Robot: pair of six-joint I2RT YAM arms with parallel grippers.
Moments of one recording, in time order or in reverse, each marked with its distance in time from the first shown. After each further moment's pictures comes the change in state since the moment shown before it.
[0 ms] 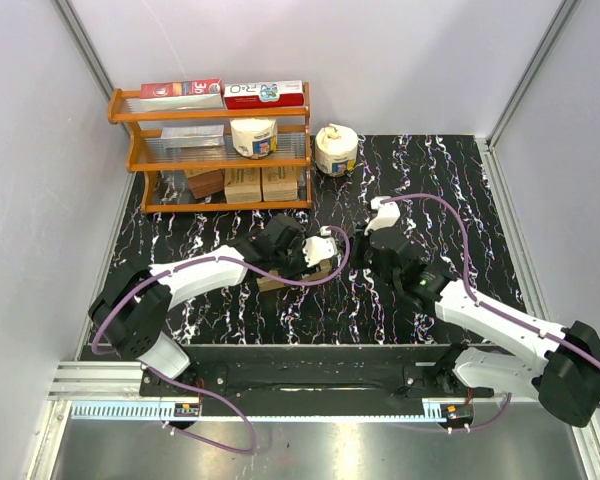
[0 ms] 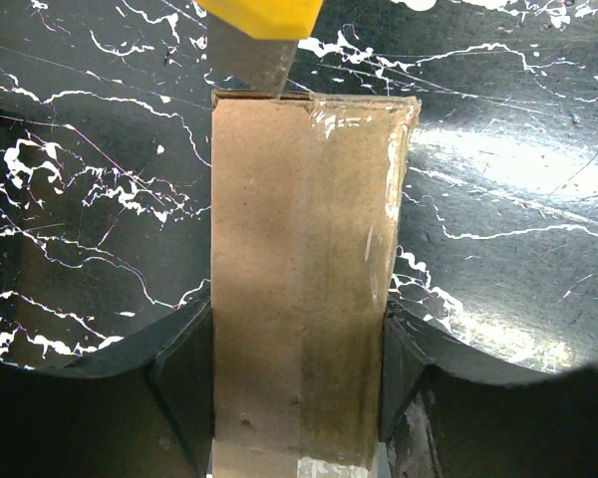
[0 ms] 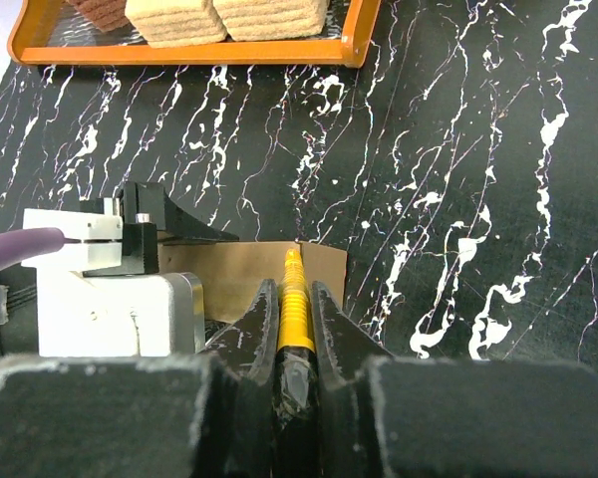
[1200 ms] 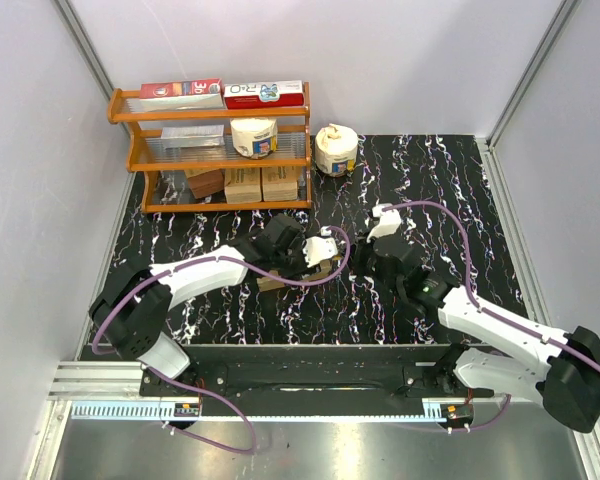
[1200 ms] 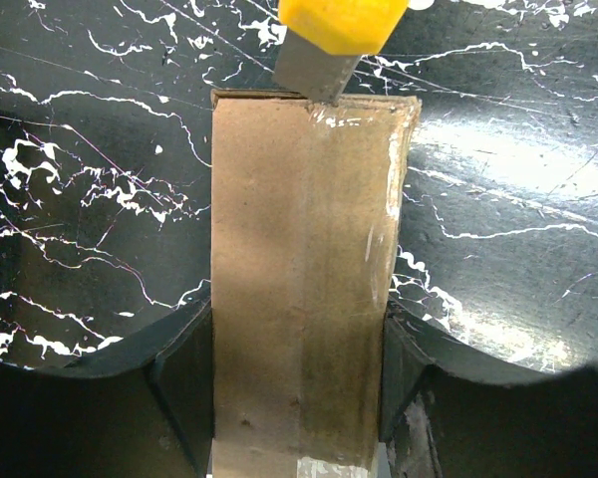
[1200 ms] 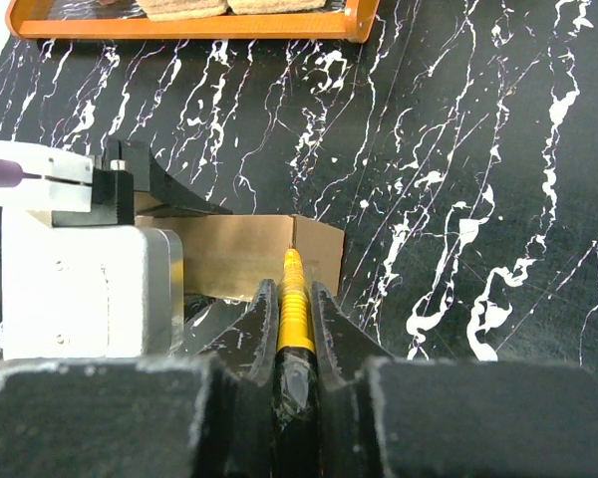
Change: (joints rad) left arm -0.002 0.002 0.000 0.000 0.000 0.000; right arm 0.000 -0.033 -0.067 0.026 -0.030 -0.009
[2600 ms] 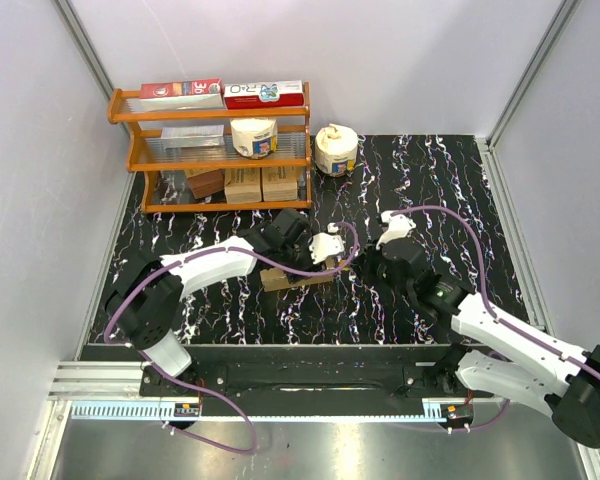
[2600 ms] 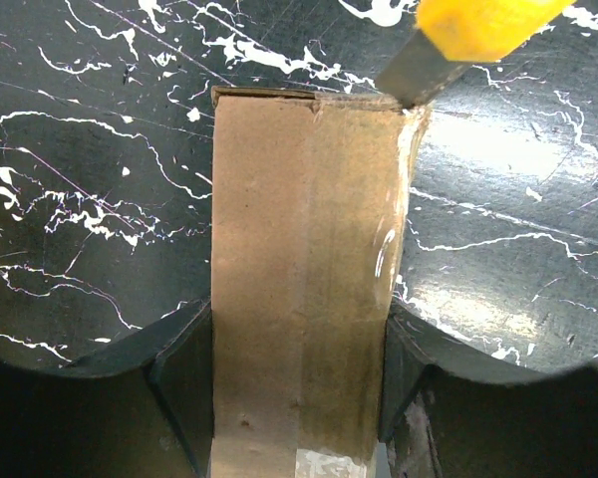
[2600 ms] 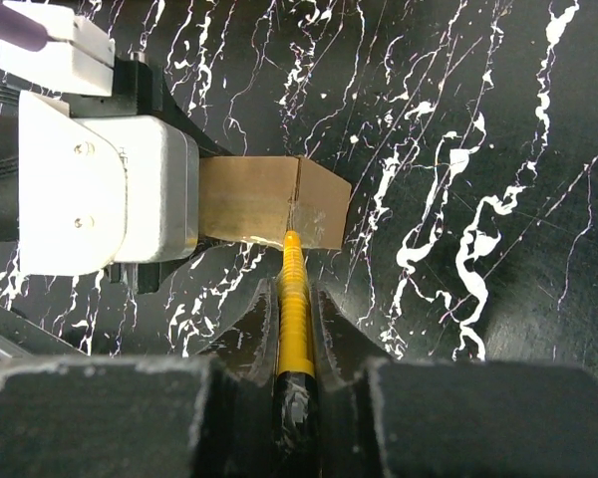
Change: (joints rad) left arm 0.003 0.083 0.114 -0.110 0.059 -0.008; right arm -0.011 -0.107 0.004 -0.209 -0.068 0.053
